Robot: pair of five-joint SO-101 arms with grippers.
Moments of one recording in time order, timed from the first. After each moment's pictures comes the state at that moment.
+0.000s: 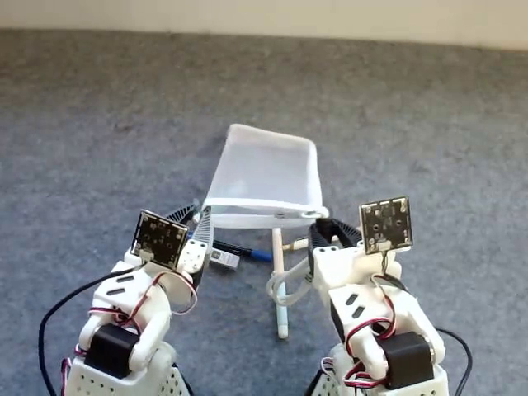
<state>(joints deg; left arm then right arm) 11.5 -103.7 82.2 52.6 0.9 -16.4 -93.3 64.8 66.2 -1.6</state>
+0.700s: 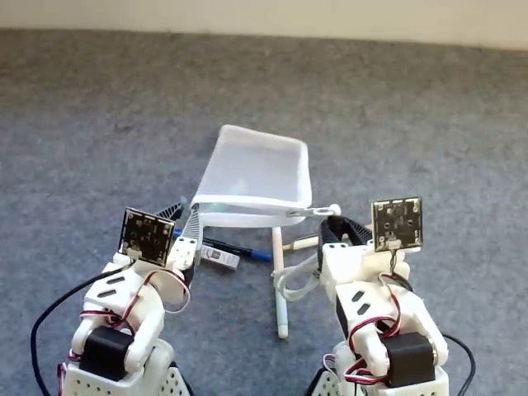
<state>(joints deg) 7.8 -103.7 80.2 54.8 2.1 -12.1 -93.3 64.8 66.2 -1.6</state>
